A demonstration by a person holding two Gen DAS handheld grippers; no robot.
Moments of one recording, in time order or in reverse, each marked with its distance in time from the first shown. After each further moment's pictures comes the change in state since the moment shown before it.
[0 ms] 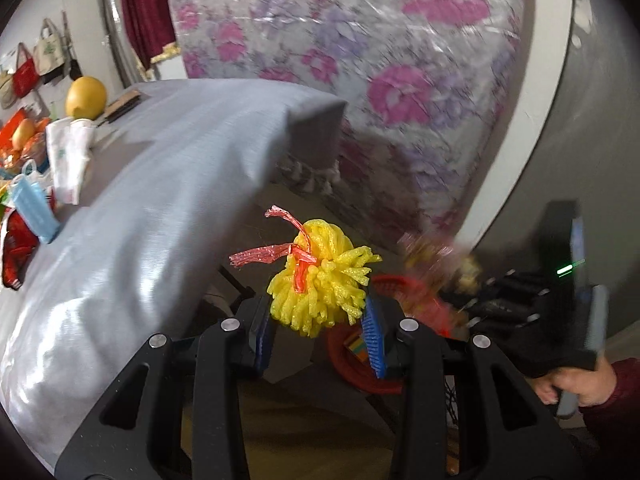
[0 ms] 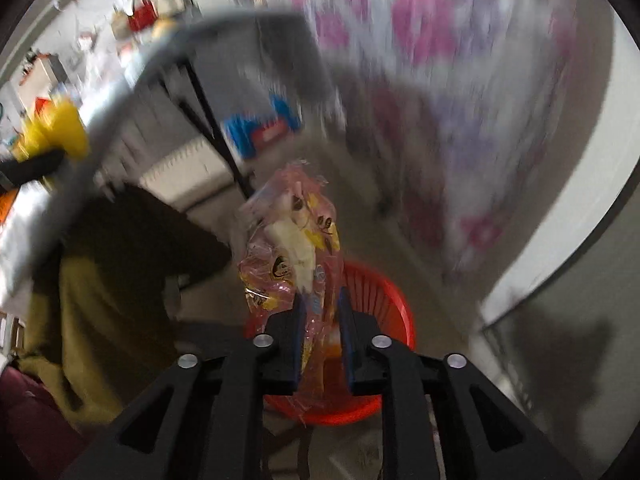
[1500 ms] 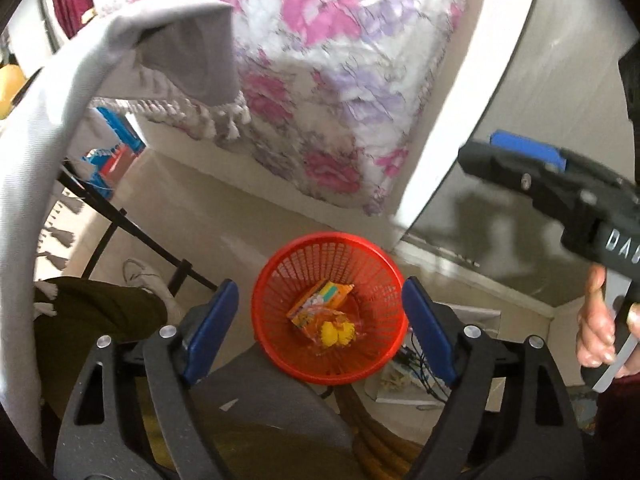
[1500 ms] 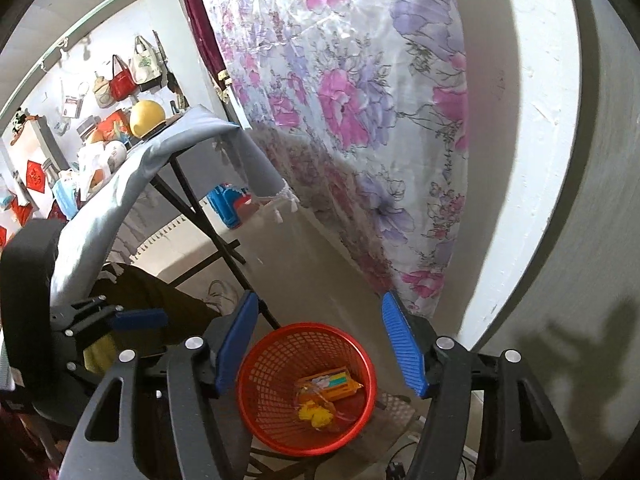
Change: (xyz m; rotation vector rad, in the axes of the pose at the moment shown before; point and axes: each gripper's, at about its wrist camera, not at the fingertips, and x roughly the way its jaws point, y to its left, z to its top) left arm 0.078 -0.046 -0.012 0.072 0.156 -0.170; right arm -0.083 -0.041 0.026 0.111 -0.286 -0.029
